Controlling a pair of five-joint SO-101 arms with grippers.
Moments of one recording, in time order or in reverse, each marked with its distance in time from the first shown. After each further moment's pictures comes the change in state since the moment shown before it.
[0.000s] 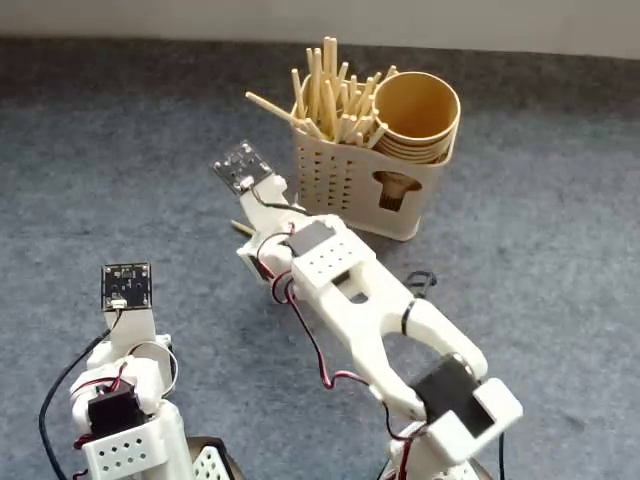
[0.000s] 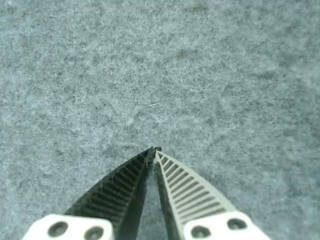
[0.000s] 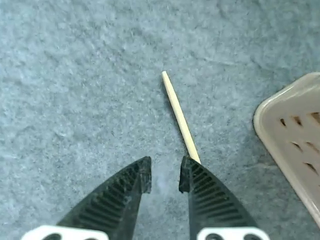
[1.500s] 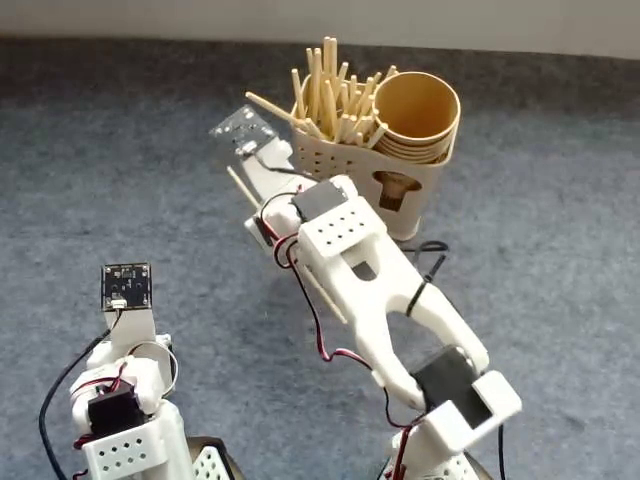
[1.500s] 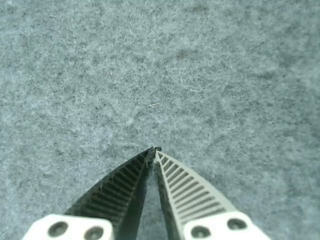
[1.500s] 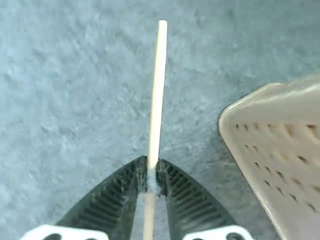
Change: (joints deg) left arm 0.0 0.0 0.0 0.0 0.0; right arm 3.1 -0.8 -14.2 14.8 3.0
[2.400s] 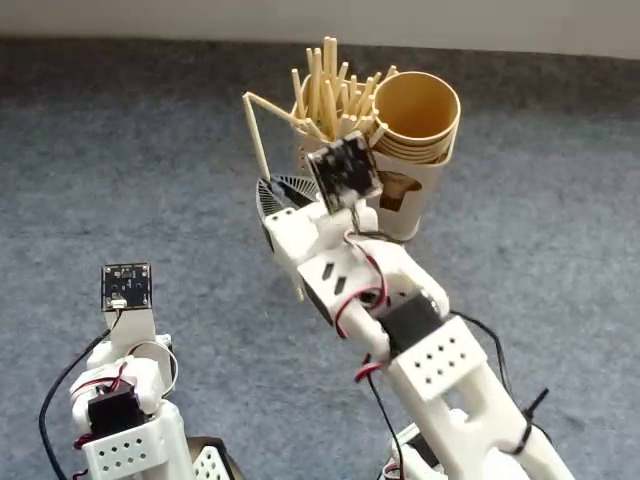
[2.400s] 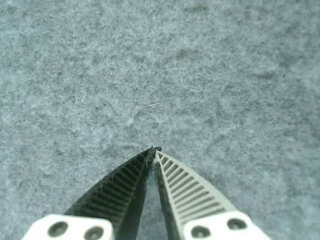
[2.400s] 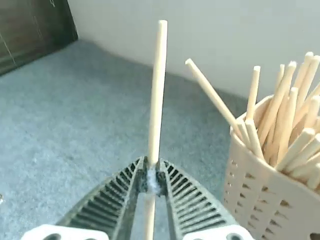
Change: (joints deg) left arm 0.0 0.0 0.0 0.0 0.0; right arm -0.8 -49.6 39.2 -33.8 -11.4
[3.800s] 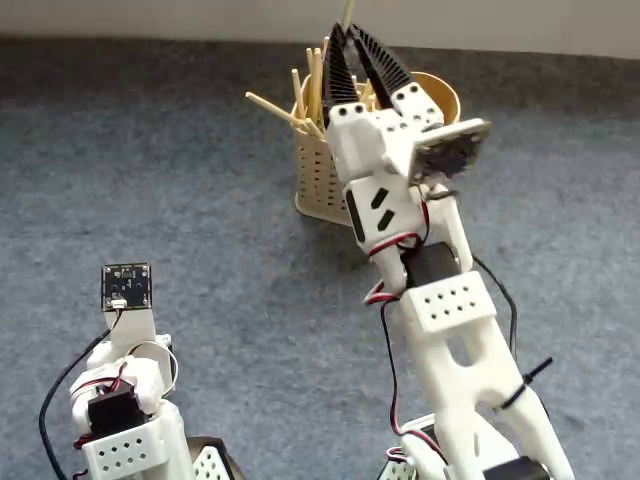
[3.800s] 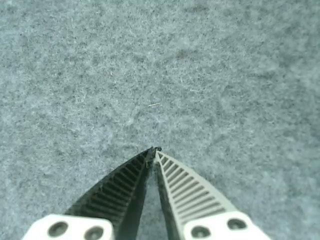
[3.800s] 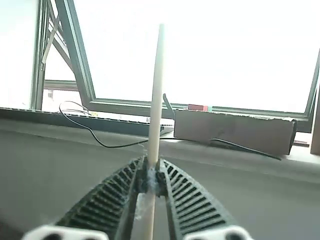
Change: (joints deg) left arm 0.0 0.0 0.0 0.0 0.0; right arm 15.1 15.8 -8.0 -46.5 7.5
